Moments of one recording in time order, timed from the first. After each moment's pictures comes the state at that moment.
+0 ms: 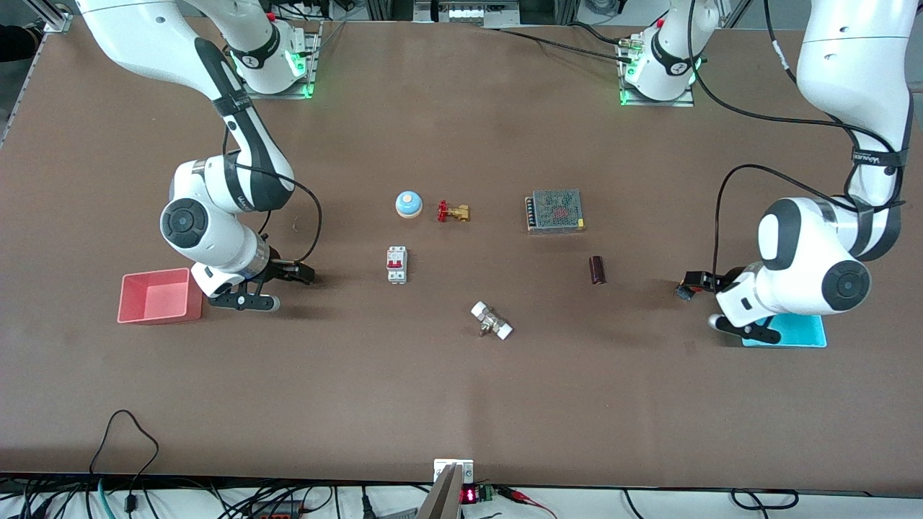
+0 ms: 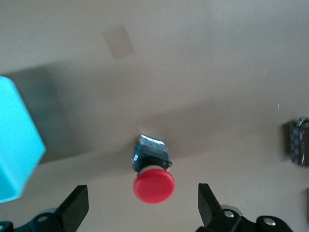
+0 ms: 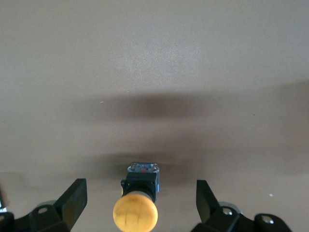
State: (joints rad) left arm 0.03 0.58 -0.02 -1.69 -0.05 1.99 0.30; right arm 0.23 0.48 0.01 -1.90 0.05 2.36 0.27
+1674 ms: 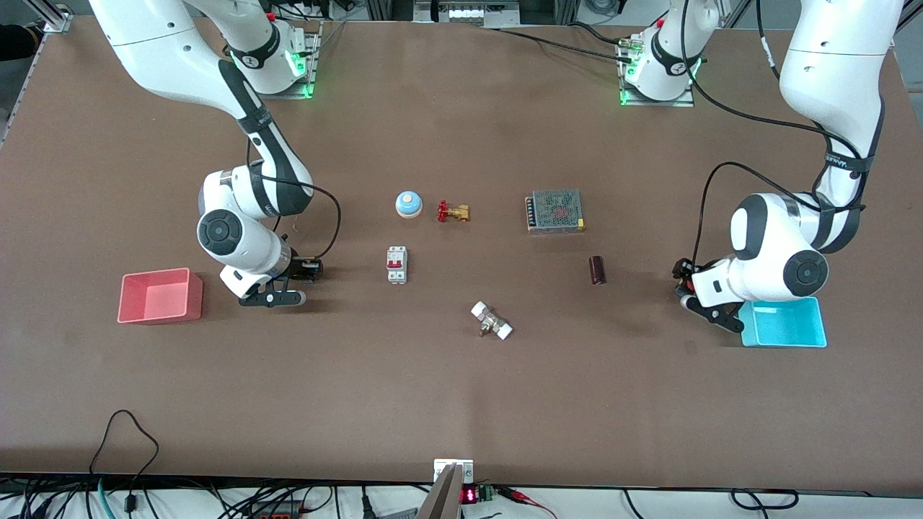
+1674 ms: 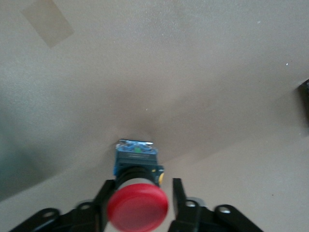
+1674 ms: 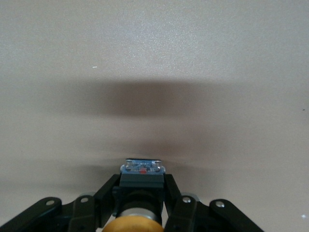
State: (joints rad) left arm 0.03 0.57 -0.03 -1.83 -0.04 2.16 0.46; right arm 0.24 0.55 0.02 -1.93 0.02 2.41 0.20
